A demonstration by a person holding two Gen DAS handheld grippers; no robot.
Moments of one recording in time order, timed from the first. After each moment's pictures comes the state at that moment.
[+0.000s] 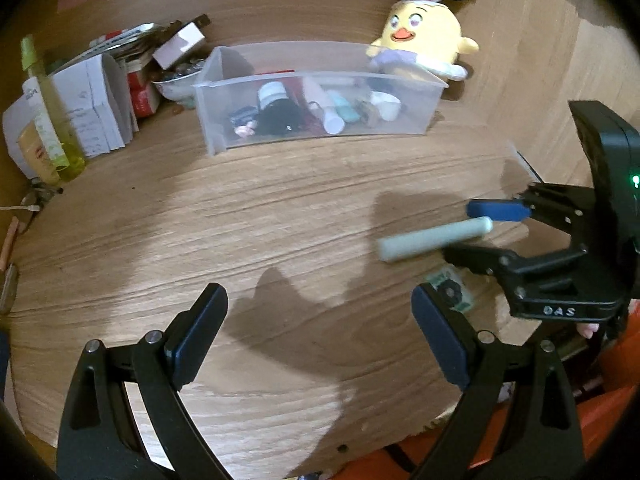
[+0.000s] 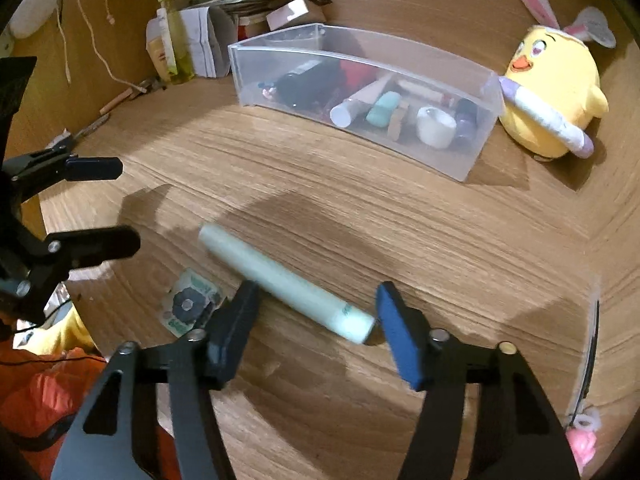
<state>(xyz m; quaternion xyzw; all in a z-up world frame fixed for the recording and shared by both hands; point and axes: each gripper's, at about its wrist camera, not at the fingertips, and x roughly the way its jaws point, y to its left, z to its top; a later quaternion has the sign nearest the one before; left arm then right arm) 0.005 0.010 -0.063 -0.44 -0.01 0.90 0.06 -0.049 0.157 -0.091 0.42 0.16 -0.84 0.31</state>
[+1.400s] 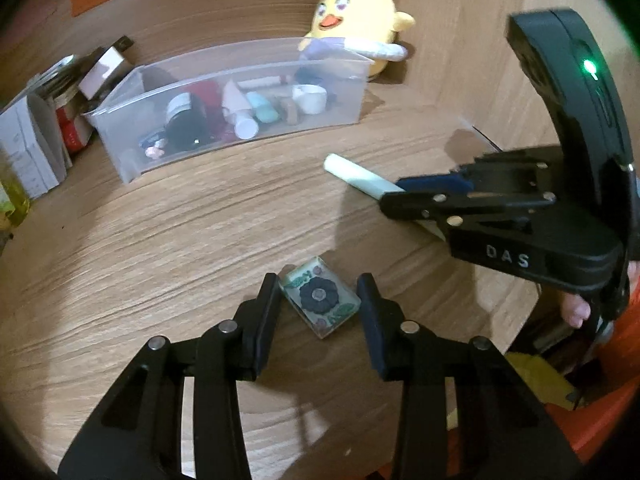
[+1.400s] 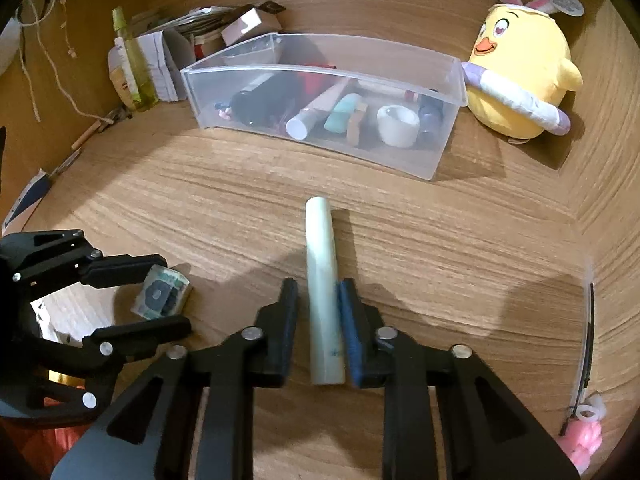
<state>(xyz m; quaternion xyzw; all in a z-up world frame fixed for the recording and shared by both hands) -0.013 0.058 -0.080 -0.42 0.02 0.90 0.13 -0.069 0.166 -0.087 0.43 0.11 -0.86 0.26</state>
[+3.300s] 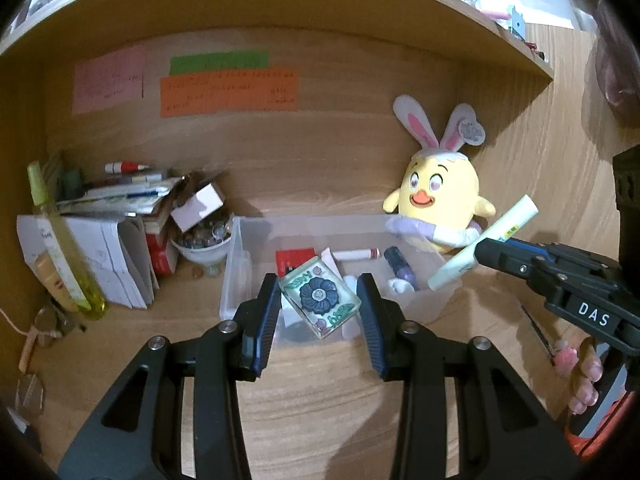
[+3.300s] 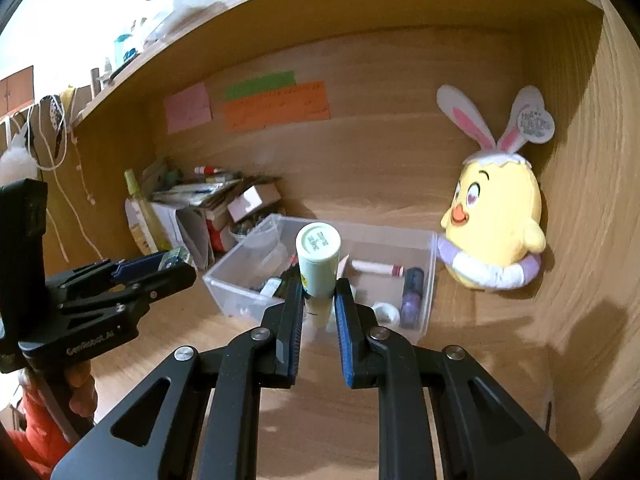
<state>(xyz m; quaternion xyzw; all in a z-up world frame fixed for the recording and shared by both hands) -0.069 -0.008 0.044 -0.26 -0.03 0.96 0.03 -0.098 0.171 0.038 0.26 0.00 -0.93 0.28</state>
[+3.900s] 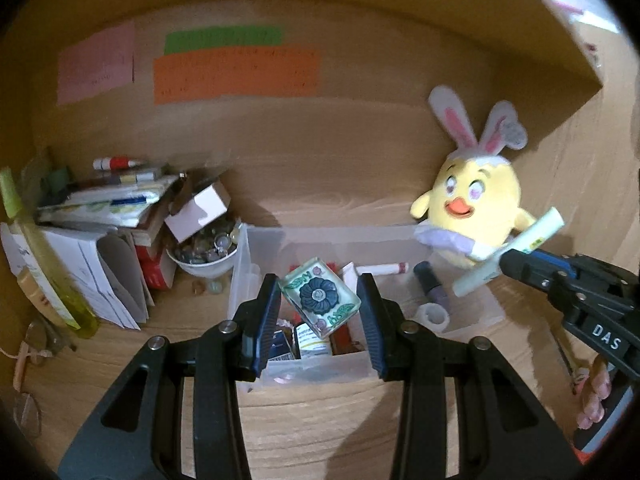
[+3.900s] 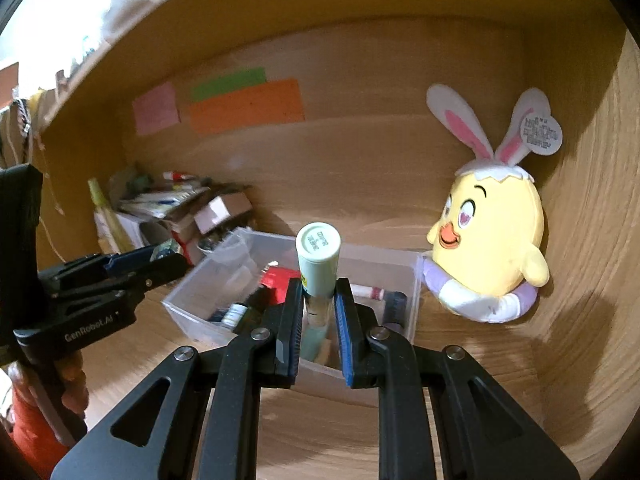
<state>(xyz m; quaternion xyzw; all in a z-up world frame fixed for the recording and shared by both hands) -0.137 -0.025 0.030 -0.29 -0.04 0.96 0.01 -0.149 0.161 0.033 0.27 0.02 -0.93 0.24</state>
